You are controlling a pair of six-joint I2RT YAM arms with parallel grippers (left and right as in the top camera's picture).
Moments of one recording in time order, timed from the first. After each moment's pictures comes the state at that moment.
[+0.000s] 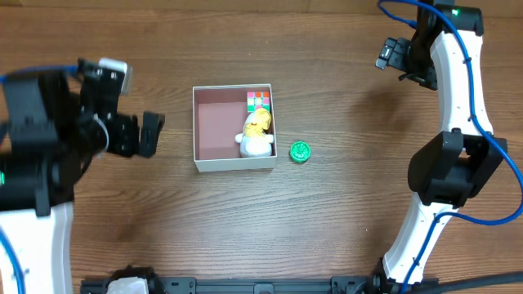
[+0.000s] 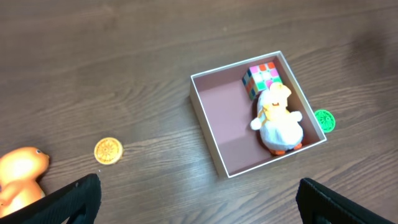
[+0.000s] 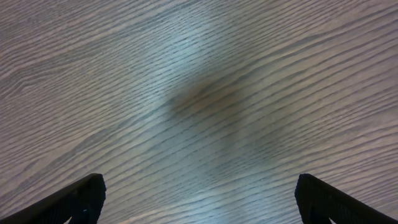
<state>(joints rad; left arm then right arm) 0.09 1.20 1.56 -1.22 0.30 0.20 -0.10 2.23 2.23 -1.34 0.07 0.31</state>
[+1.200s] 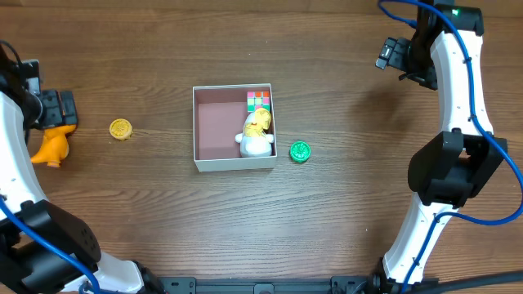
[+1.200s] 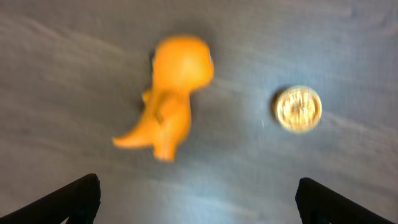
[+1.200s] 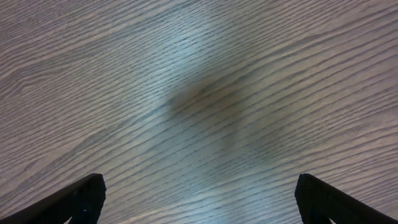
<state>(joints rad) 0.50 1.73 1.63 -1.14 -0.05 0.20 -0.10 2.23 2.23 -1.34 0.07 0.31</state>
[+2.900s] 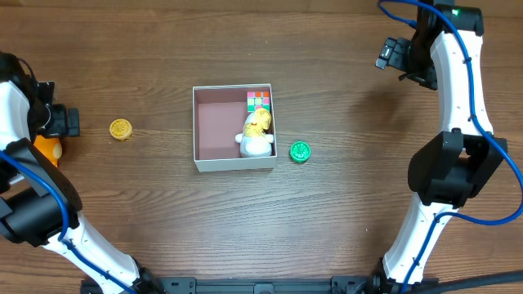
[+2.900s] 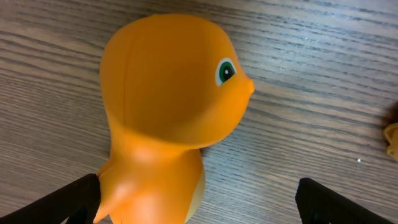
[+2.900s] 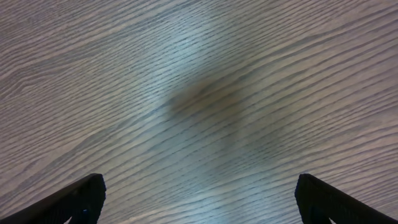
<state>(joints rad) 0.55 2.06 1.65 -1.01 -0.13 0.34 -0.10 2.23 2.23 -1.34 0.07 0.31</state>
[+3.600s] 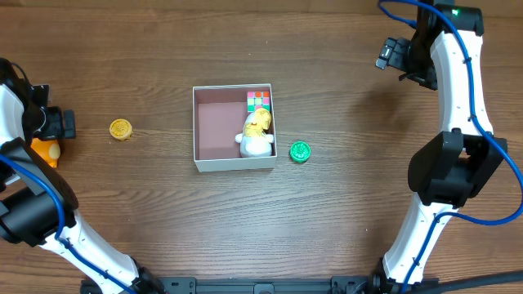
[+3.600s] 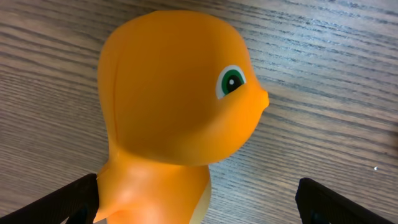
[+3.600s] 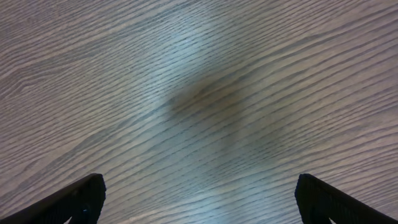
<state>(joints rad) 0.58 2.08 1.65 -1.00 -0.10 0.34 -0.10 2.23 2.23 -1.34 0.07 0.31</state>
